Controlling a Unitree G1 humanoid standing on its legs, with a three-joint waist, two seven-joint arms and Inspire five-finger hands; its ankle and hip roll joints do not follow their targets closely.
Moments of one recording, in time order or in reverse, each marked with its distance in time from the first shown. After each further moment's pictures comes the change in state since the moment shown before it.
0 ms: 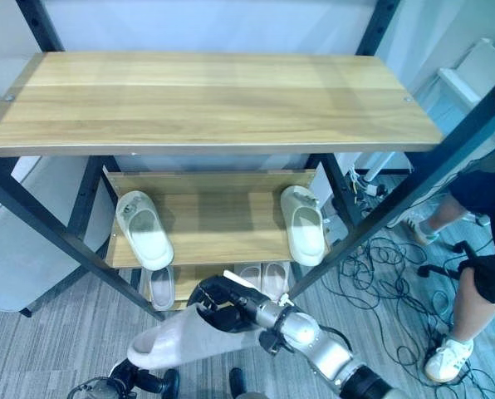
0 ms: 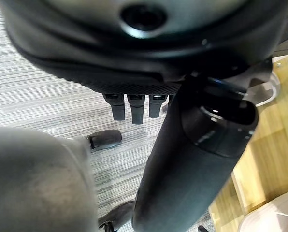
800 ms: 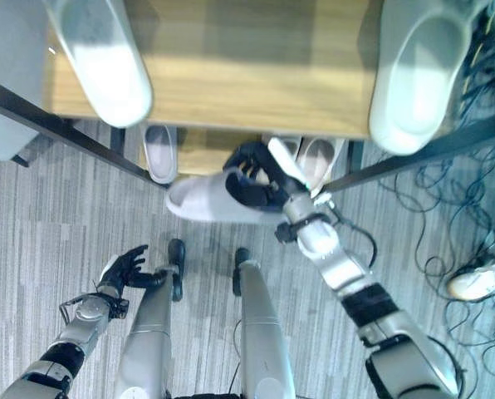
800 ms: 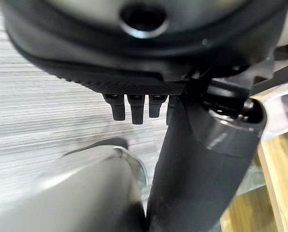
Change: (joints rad) left arm -0.246 0.185 0.024 -0.389 -0.133 -0.066 0.029; right arm -0.529 -0.021 -0.275 0.049 -0.279 -0.050 -0.402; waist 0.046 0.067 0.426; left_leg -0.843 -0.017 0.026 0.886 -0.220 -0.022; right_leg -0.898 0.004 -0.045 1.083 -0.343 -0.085
